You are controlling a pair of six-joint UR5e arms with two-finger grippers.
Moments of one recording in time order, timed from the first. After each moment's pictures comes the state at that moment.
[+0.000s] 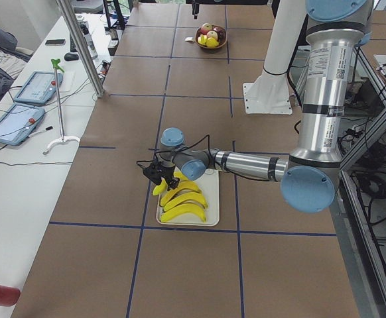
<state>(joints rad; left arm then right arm) -1.06 -1.62 -1.55 -2.19 -2.12 -1.73 1.25 -1.76 1.83 -1.11 2.38 0.42</state>
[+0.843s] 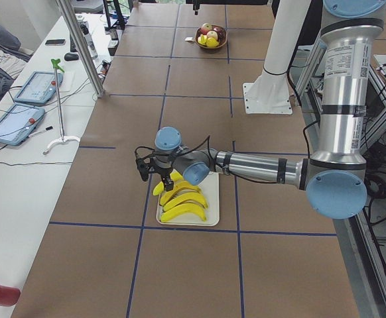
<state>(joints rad) -1.22 -1.52 -1.64 -2.16 -2.24 -0.92 1.39 -1.79 1.83 -1.24 2.38 0.19</state>
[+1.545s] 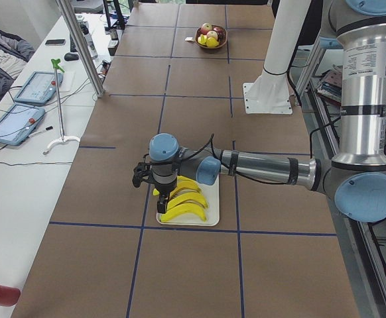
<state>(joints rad) -1.45 -1.50 -1.74 -1.60 -2.28 -0.01 1.56 -1.78 1.83 -1.52 2.38 -0.19</state>
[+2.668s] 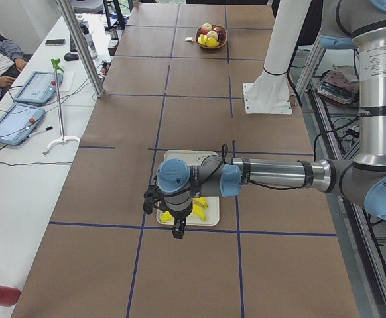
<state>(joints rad) -1.59 -1.43 -1.74 -1.52 -2.37 0.16 1.68 -1.82 1.76 -1.65 2.32 -0.29</state>
